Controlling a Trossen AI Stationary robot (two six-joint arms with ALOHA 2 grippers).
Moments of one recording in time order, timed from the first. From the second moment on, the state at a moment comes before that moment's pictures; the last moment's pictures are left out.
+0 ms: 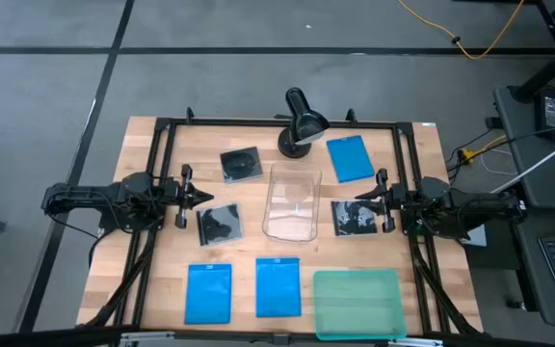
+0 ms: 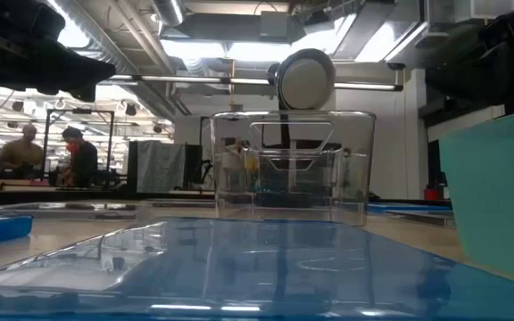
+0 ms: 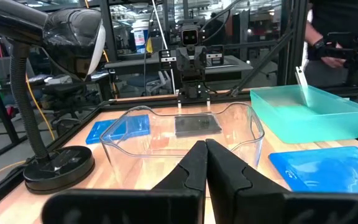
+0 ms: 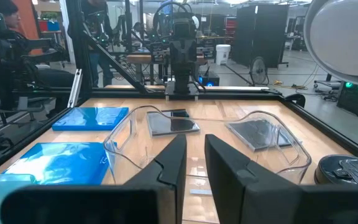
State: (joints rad) left arm 0.03 0.01 0.01 0.03 0.00 0.07; right arm 0.00 0.01 0.01 0.02 -0.02 -0.01
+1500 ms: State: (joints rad) left arm 0.03 0.01 0.01 0.03 0.00 0.07; right arm 0.00 0.01 0.01 0.02 -0.02 -0.09
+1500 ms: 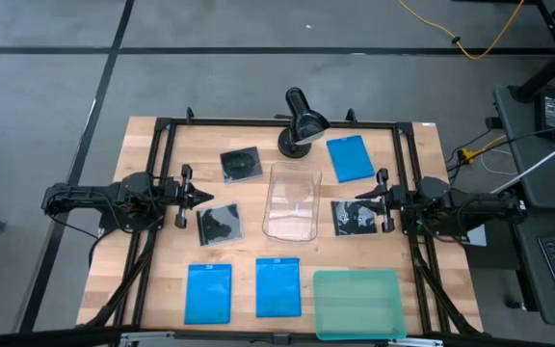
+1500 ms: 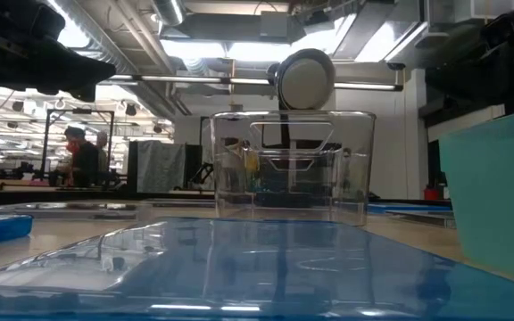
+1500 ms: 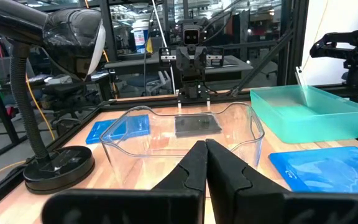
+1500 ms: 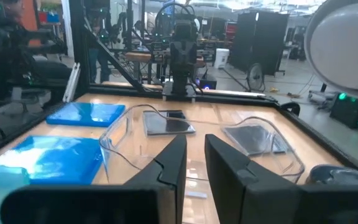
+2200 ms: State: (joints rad) left arm 0.03 0.01 0.01 0.03 0.00 0.07; right arm 0.00 0.01 0.01 0.04 -0.02 0.07
